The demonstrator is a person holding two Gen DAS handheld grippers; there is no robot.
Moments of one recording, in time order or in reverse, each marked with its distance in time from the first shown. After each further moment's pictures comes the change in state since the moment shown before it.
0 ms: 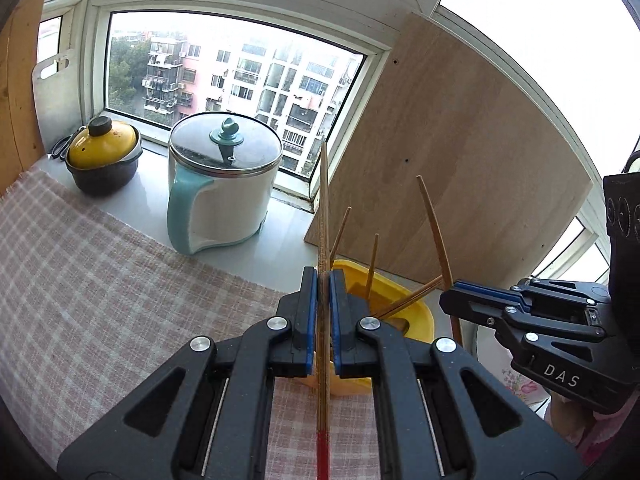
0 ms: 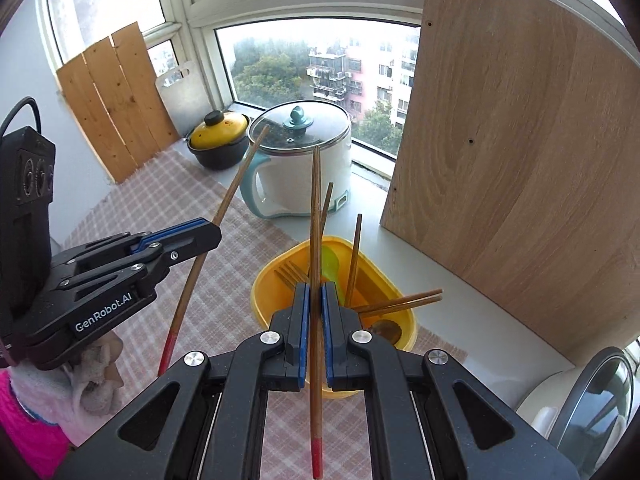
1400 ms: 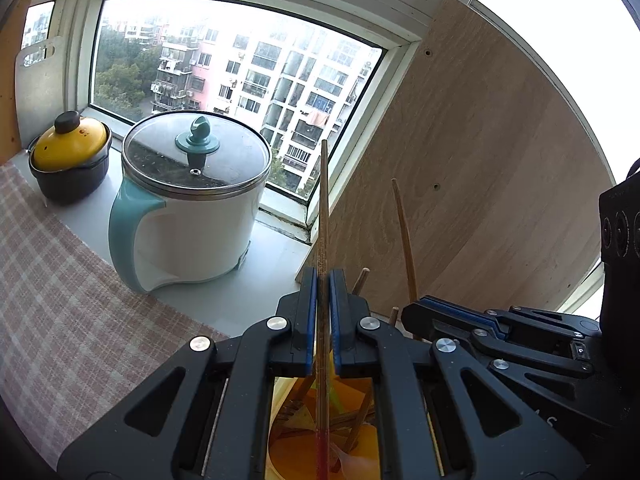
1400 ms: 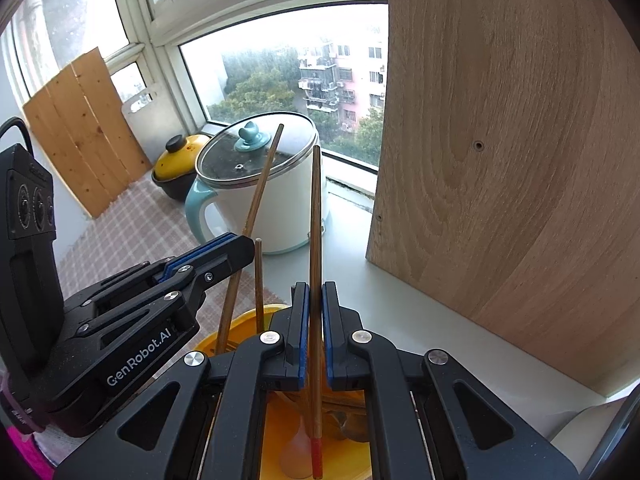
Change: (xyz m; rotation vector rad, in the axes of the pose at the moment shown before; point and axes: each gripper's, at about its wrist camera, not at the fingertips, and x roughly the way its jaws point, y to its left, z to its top) left arm 0.086 0.000 0.016 -0.054 -0.074 0.001; right arm 0.068 -0.042 0.022 0.079 -0.046 0.012
